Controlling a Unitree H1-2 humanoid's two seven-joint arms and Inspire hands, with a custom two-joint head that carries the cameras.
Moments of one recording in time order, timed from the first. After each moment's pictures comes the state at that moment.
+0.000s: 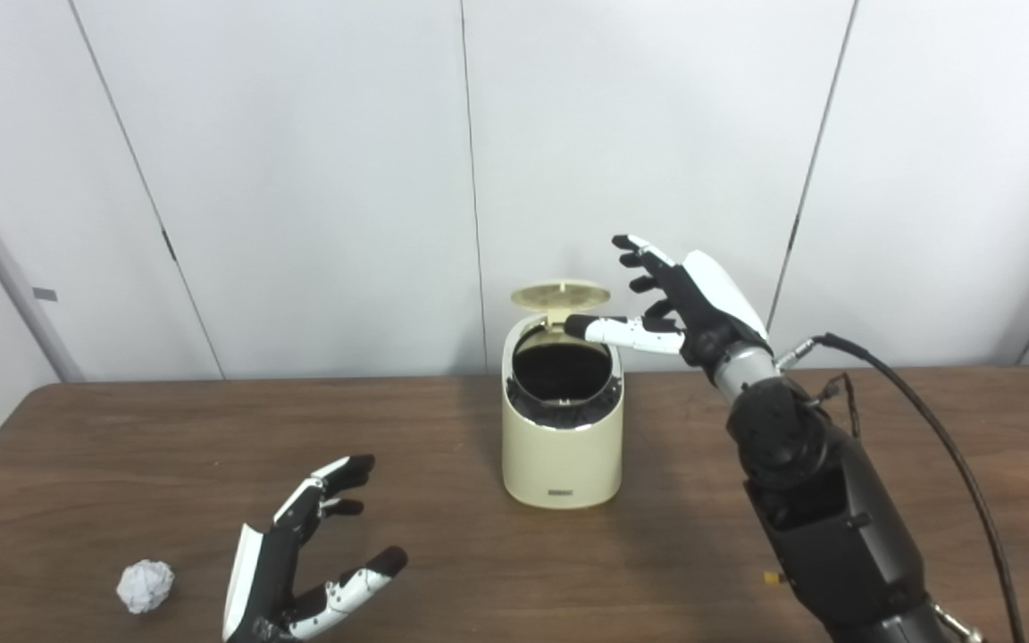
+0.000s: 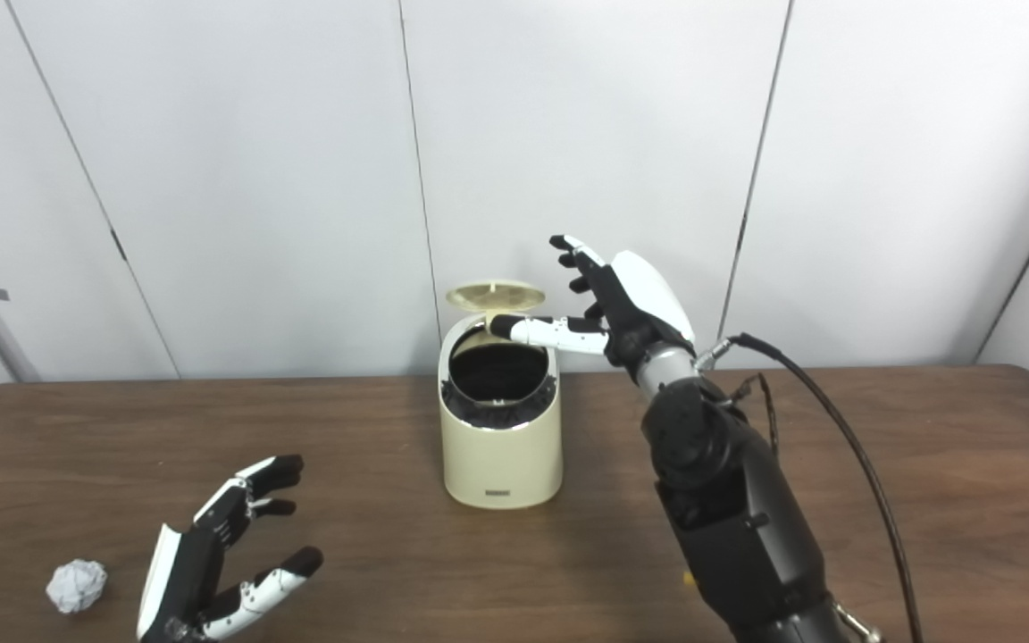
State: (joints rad) left arm 0.00 0.10 0.05 -0.03 0.23 -0.40 0.08; right arm -0.67 -0.17 0.17 -0.02 -0.62 0.46 0.19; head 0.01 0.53
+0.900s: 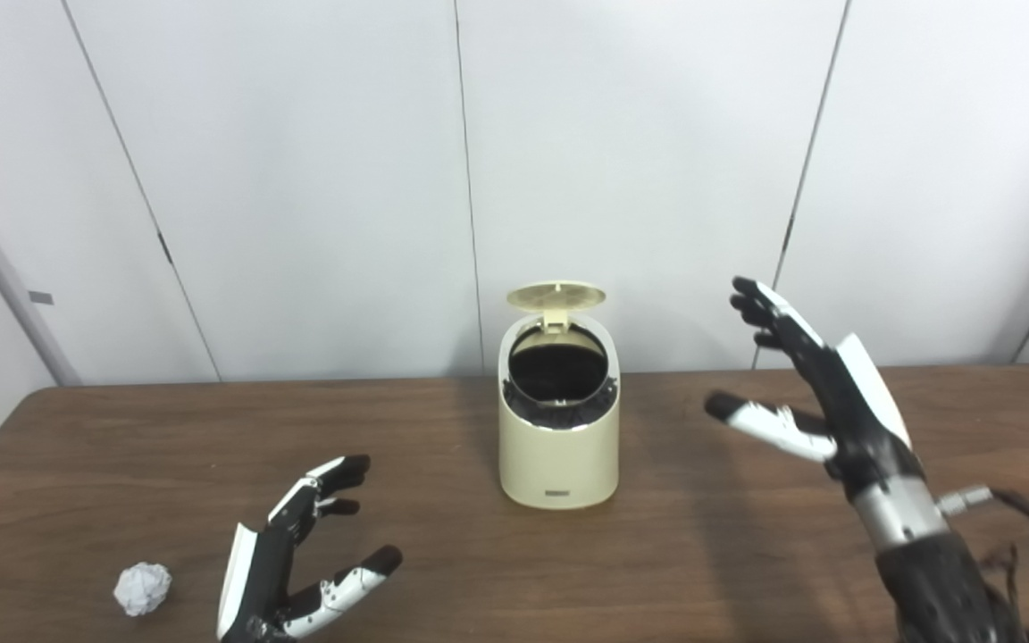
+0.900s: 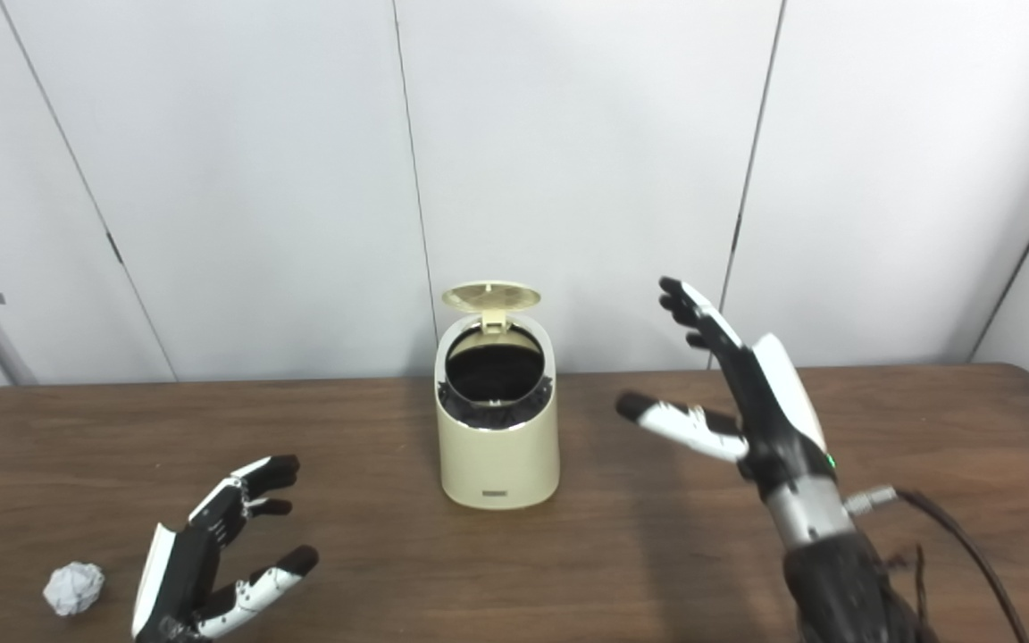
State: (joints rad) left arm -0.01 0.12 0.05 -0.02 0.20 -0.41 0.07; right arm -0.25 -0.24 -0.02 -0.28 -0.36 0.11 0.06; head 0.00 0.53
